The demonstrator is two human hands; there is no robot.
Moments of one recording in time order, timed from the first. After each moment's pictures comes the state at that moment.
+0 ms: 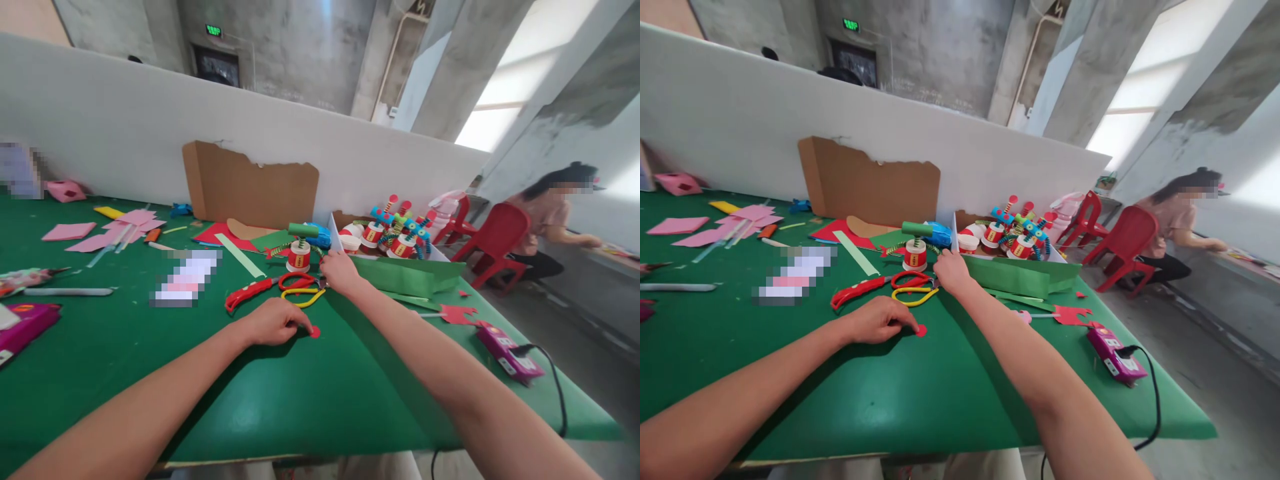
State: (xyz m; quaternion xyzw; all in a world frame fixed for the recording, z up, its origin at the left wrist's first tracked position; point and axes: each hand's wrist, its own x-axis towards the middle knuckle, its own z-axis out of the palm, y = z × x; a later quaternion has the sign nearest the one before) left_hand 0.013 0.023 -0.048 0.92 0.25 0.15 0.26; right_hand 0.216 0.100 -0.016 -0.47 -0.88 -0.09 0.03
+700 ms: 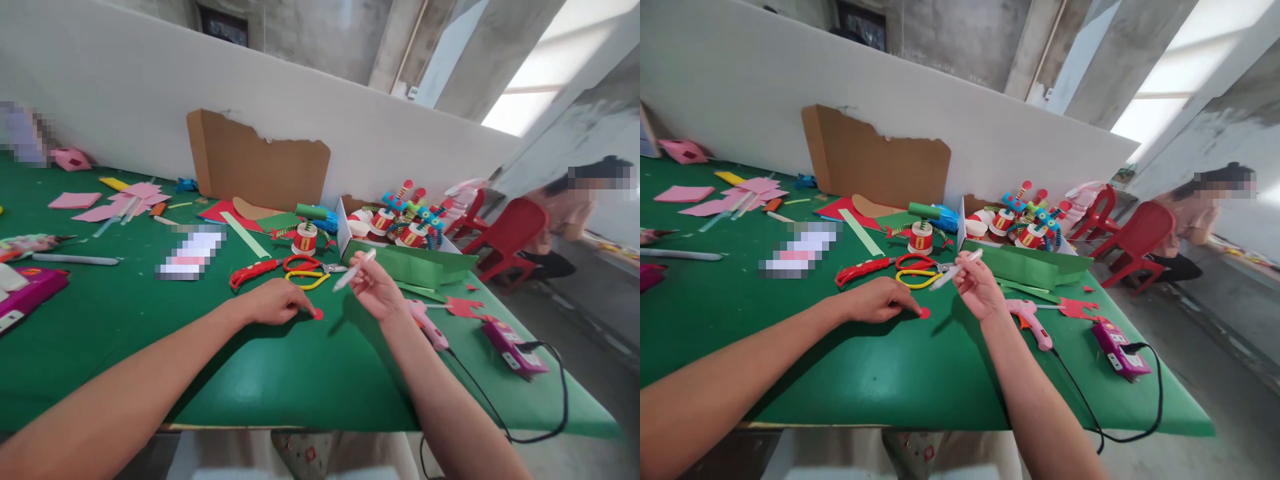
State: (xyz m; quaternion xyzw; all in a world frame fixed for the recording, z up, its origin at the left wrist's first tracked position) left_hand 0.008 0.025 -0.047 0.94 0.24 0.14 0.21; right_hand 0.233 0.015 -0.007 -0.35 -0.35 0.65 0.57
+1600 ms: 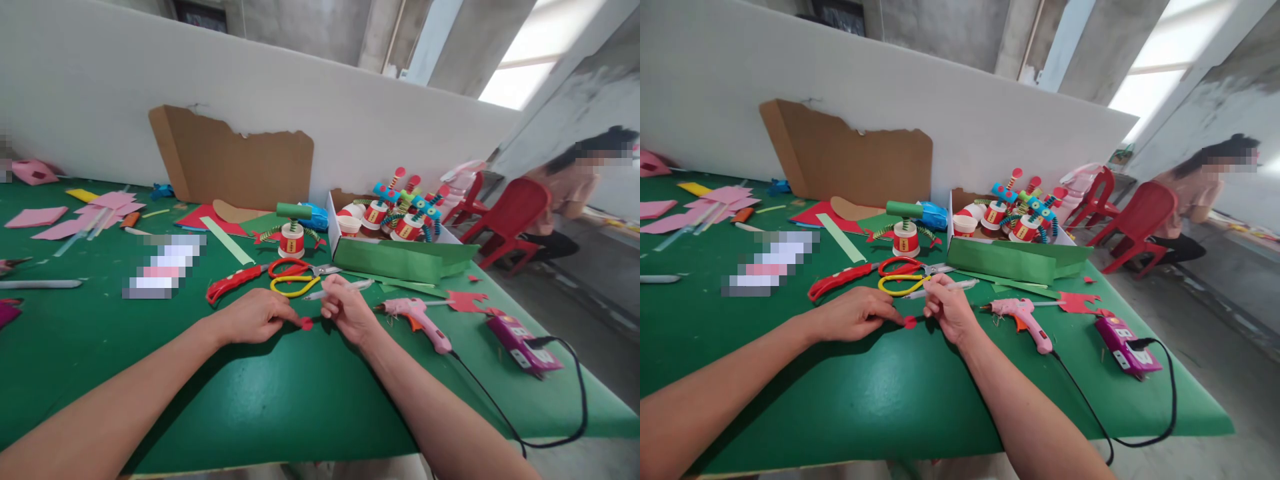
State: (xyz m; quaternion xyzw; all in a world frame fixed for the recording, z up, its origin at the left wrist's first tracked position) left_hand 0.007 0.021 -0.045 0.94 0.25 0.11 0.20; right_hand 0.213 0.005 -0.046 -0.37 -0.33 0.71 0.50
